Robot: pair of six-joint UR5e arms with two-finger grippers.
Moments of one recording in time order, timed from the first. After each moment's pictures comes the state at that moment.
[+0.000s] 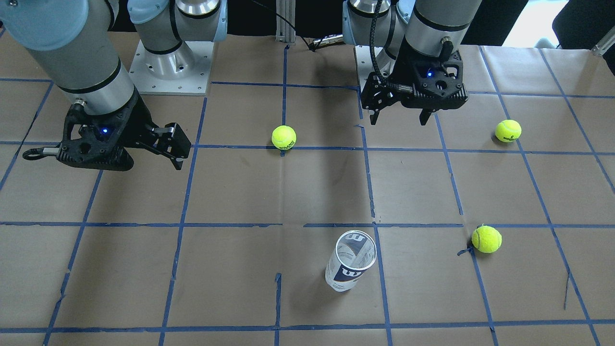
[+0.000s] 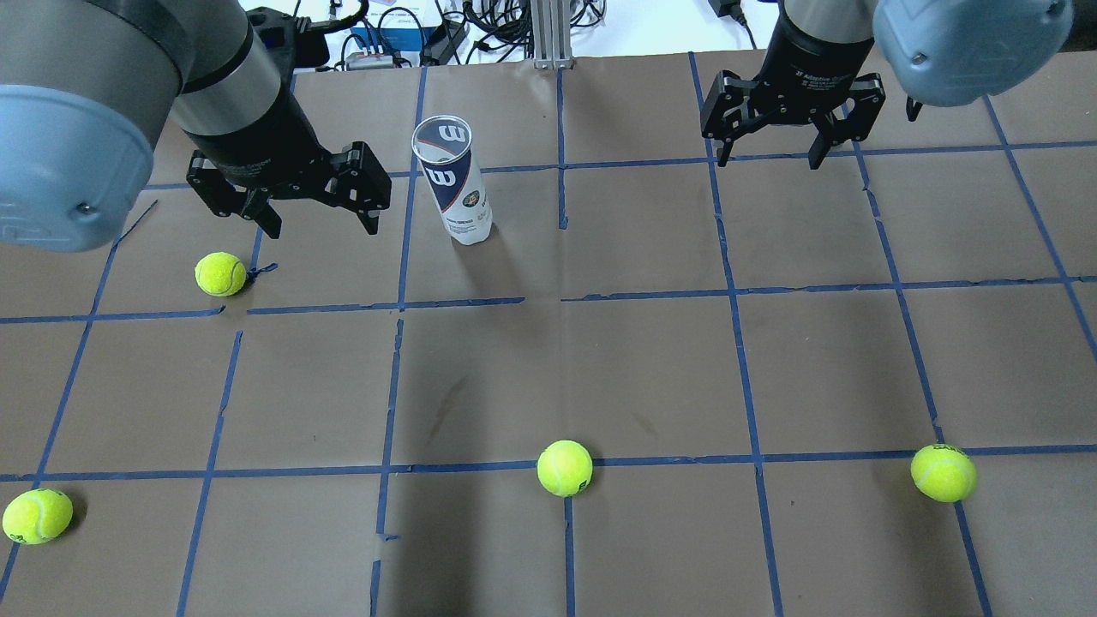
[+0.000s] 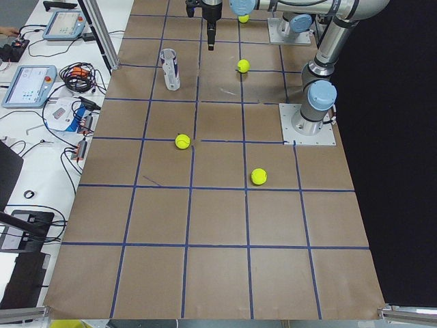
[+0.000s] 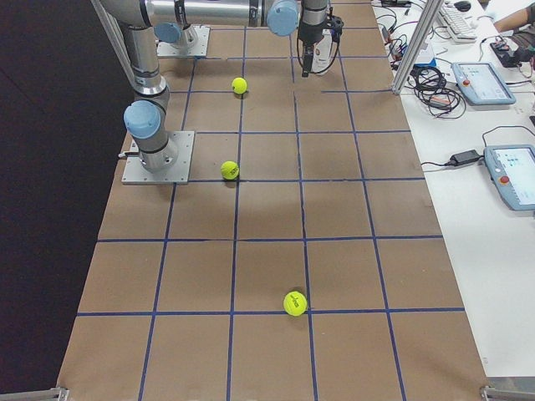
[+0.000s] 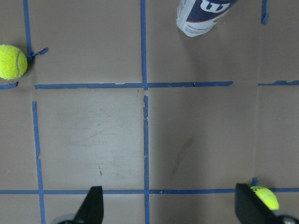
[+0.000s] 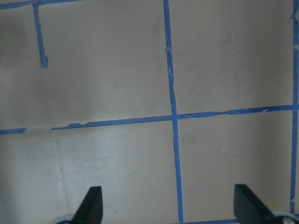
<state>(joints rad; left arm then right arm) -1.64 -1.55 -1.60 -1.54 1.59 -0.08 1.60 -1.41 1.46 -1.63 -1.55 0.11</state>
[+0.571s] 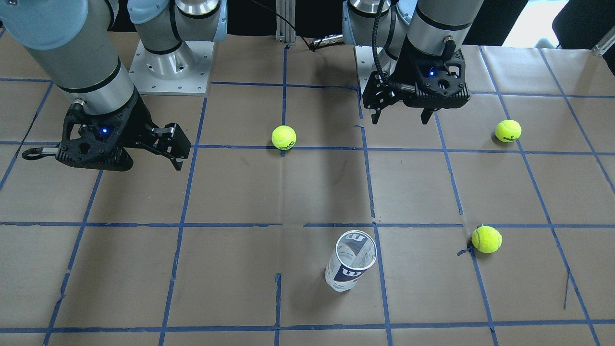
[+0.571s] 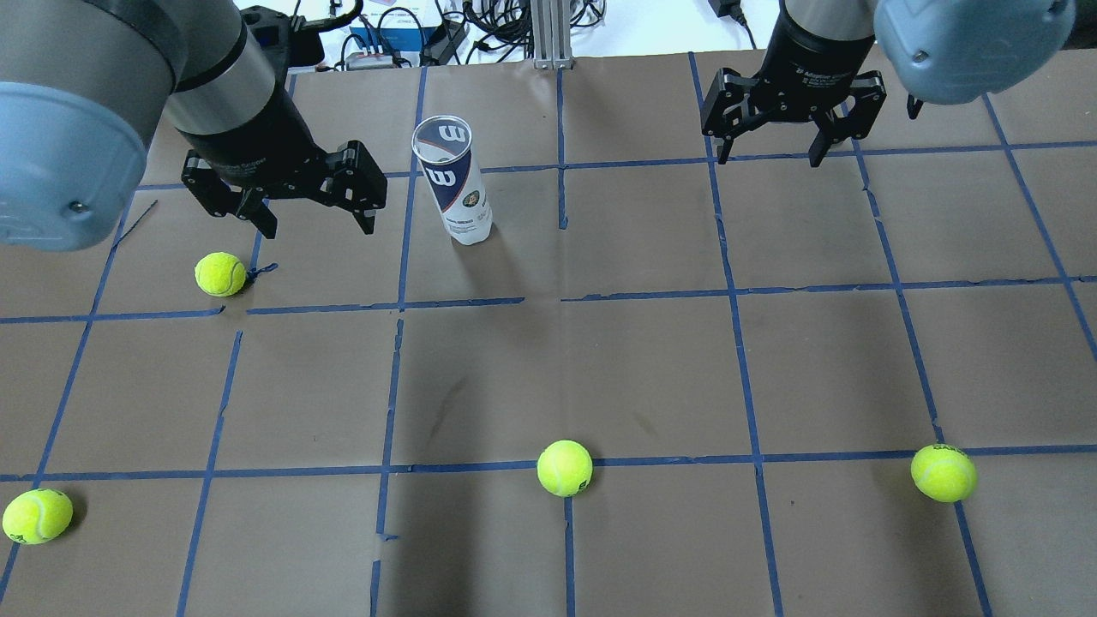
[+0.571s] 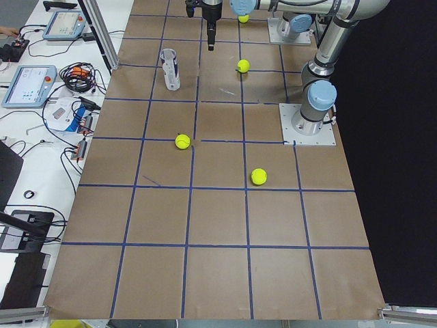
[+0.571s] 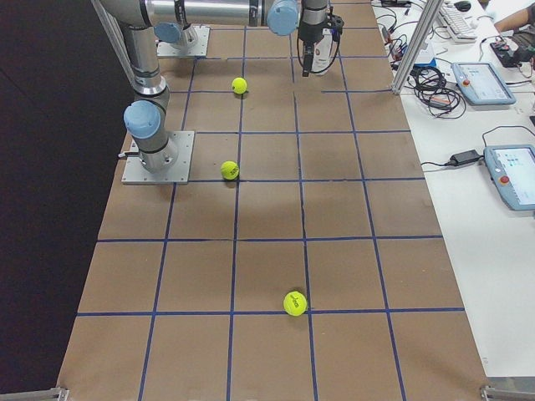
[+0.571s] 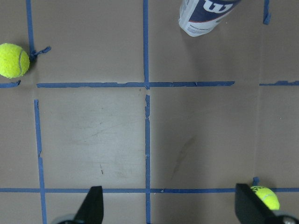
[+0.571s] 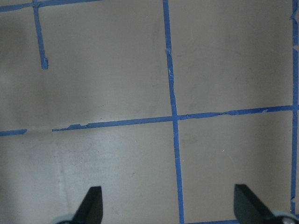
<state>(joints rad) -1.64 -1.55 -1.60 -1.54 1.59 -0.08 1.60 -1.41 1.46 -1.63 -1.55 0.11</state>
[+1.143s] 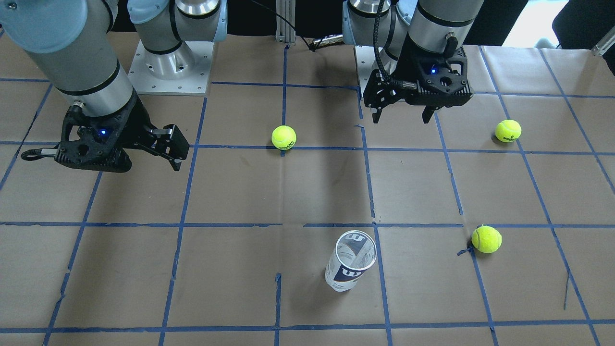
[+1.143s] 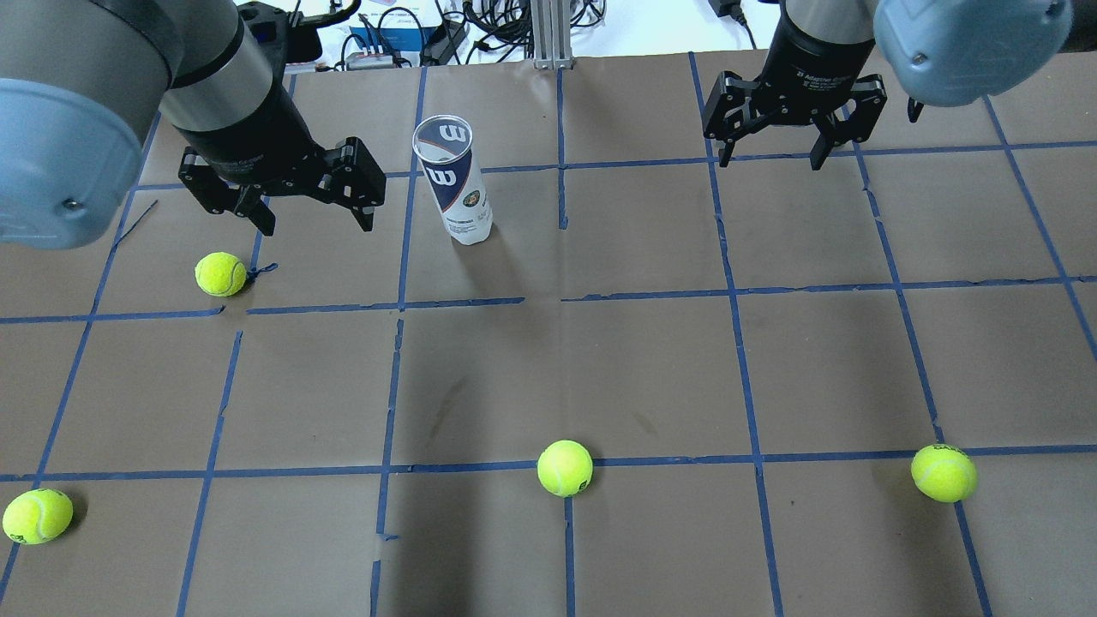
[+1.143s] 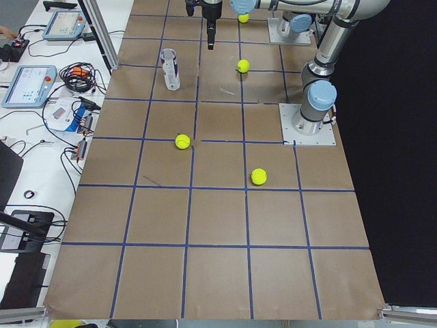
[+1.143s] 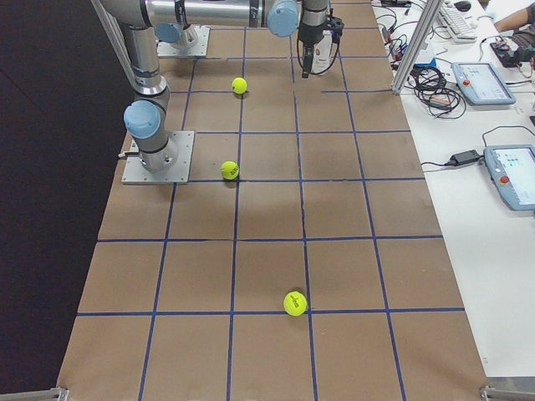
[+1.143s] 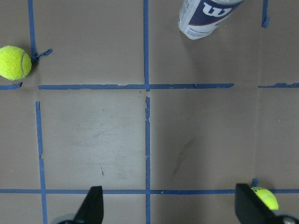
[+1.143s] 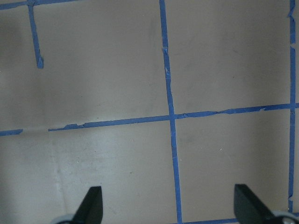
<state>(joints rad) -1.64 -1.55 -1.59 -1.54 1.59 -0.08 1.60 -1.41 1.47 -1.63 -1.56 0.11</state>
